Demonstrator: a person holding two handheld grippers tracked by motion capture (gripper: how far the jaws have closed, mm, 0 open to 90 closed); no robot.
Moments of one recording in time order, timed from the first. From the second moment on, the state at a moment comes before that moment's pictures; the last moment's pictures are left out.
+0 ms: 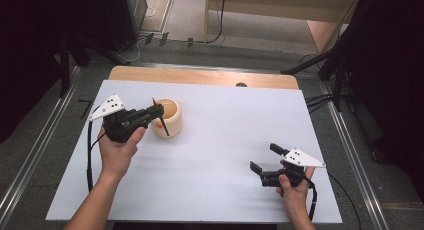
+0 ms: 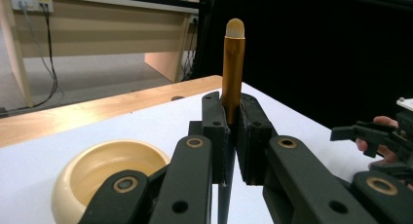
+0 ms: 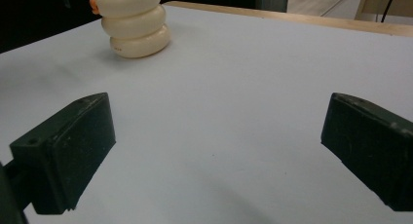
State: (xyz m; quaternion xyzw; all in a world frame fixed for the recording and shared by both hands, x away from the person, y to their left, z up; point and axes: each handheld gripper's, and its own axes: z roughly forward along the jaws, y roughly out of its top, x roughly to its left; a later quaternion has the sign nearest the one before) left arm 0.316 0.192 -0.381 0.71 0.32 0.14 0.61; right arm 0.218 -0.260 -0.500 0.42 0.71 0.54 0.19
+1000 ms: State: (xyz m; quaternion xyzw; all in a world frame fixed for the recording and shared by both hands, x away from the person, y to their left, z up) left arm 0.340 0.194 -0.372 0.67 0.35 0.20 0.62; right arm 0.216 -0.262 -0.505 0.42 0.71 0.54 0.18
